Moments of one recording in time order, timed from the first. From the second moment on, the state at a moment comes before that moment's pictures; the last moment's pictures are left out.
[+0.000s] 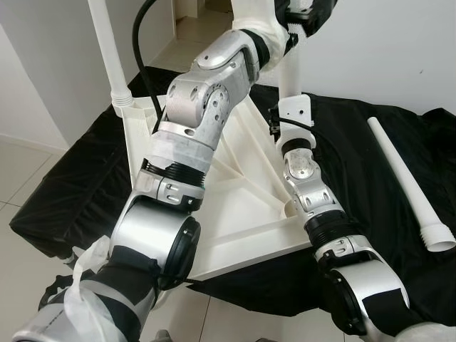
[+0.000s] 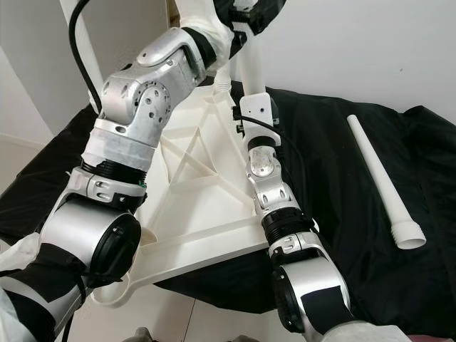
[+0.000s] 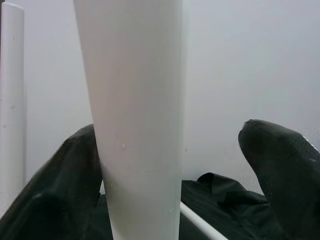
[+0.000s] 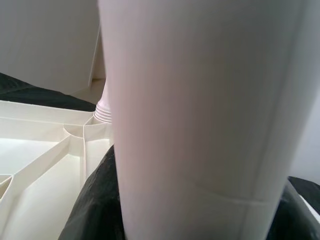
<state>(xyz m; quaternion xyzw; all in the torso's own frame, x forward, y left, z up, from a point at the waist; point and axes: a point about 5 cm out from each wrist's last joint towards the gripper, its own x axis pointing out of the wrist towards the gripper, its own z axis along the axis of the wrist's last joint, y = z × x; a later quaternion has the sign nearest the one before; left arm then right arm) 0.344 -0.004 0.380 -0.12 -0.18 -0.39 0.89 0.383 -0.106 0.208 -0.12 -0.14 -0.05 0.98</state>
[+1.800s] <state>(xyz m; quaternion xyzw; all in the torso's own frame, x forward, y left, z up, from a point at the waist) 0.290 0.031 0.233 0.04 -0.12 -0.45 0.88 0.283 -0.180 0.159 -0.03 -0.12 -0.05 0.99</state>
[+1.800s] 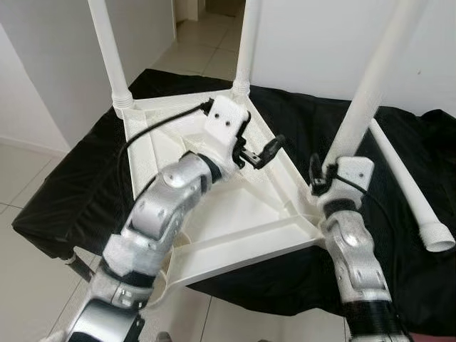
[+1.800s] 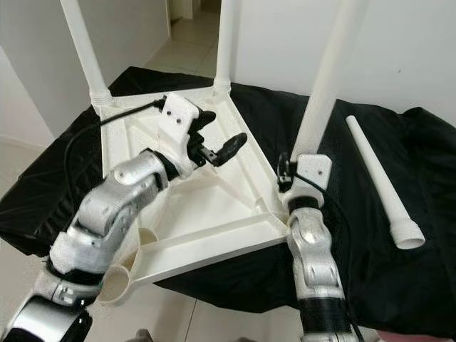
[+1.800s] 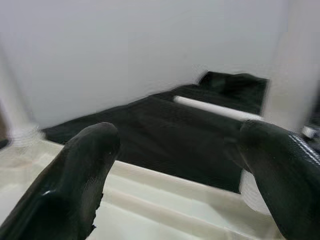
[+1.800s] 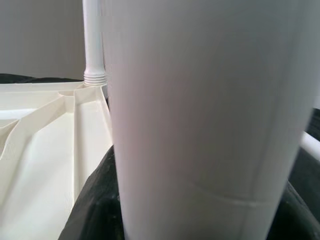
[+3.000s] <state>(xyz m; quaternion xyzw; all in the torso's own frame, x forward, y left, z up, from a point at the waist) 0.249 0.021 0.194 0.04 -0.03 -0.55 0.83 0.242 -0.182 0.139 -0.04 -0.11 -0.05 0.99</state>
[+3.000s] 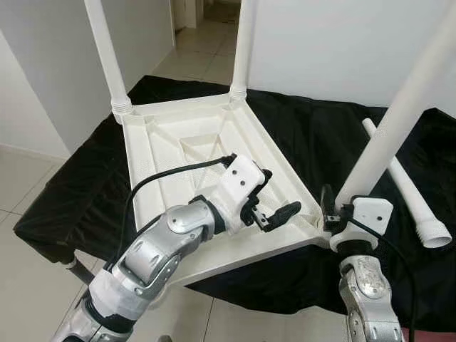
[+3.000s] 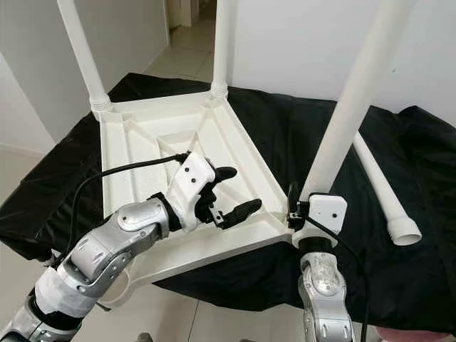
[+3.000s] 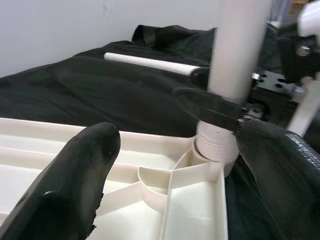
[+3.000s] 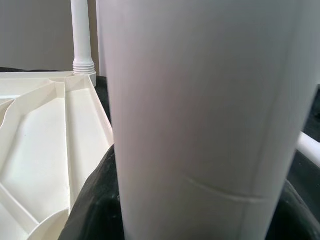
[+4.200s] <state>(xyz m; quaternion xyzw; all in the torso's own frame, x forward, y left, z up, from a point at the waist) 0.250 0.021 0.202 0.05 -0.03 -0.56 0.82 0.245 -0.181 0.115 0.01 -0.09 0.05 0.99</state>
